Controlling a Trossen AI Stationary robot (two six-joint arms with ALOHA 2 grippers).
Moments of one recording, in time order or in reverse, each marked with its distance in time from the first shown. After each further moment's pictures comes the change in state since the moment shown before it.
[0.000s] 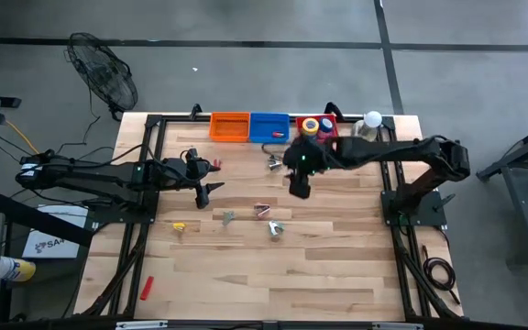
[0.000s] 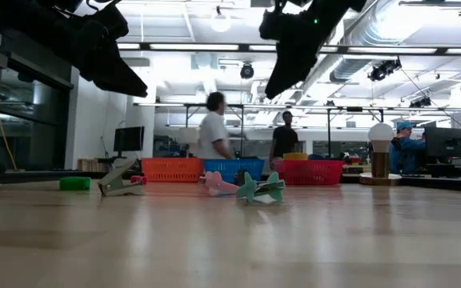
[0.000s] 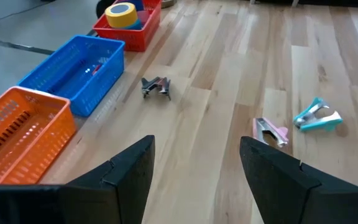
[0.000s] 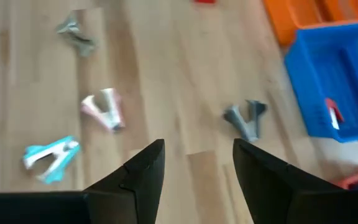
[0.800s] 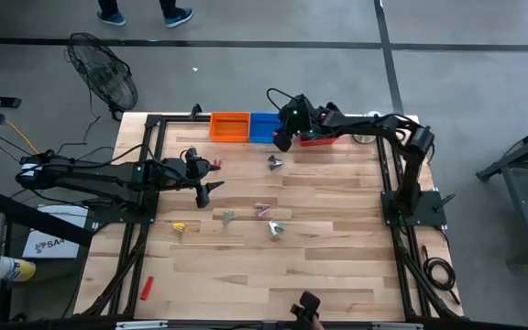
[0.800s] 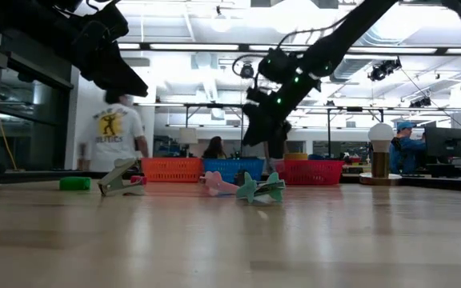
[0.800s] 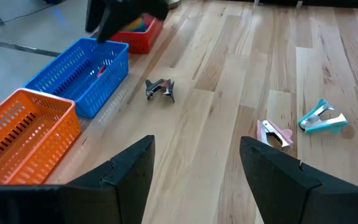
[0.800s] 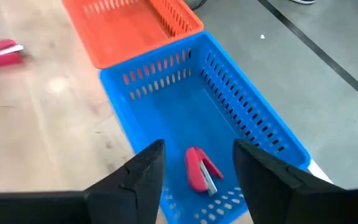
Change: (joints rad) left arm 0.000 0.000 0.000 0.003 -0.019 0.005; right arm -0.425 0.335 0.000 0.532 -0.081 -0.060
